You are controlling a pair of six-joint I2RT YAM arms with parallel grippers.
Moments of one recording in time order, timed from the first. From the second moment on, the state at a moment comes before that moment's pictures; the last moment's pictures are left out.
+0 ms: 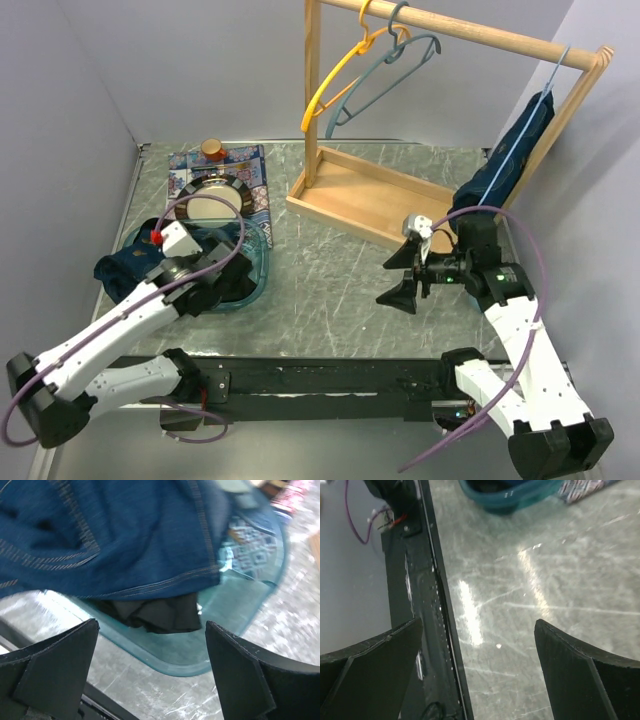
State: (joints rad) left arm -0.77 0.99 0.95 -1.18 -0.82 -1.42; right arm 0.17 0.83 0.88 -0.79 -1.07 -0.47
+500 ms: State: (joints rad) left arm -0.48 1.18 0.92 -1.12 -0.89 -1.49; right arm 0.17 0.88 0.80 -0.78 -1.07 -0.55
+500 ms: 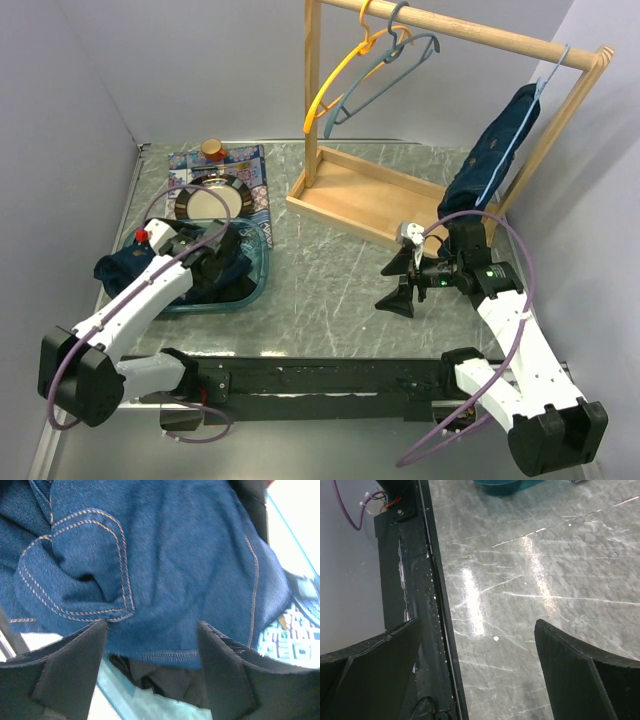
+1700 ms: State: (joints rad) left arm -0.32 0.98 1.59 -0.71 -0.49 -0.88; right arm 0.14 0.87 0.80 -0.78 -1.06 -0.58
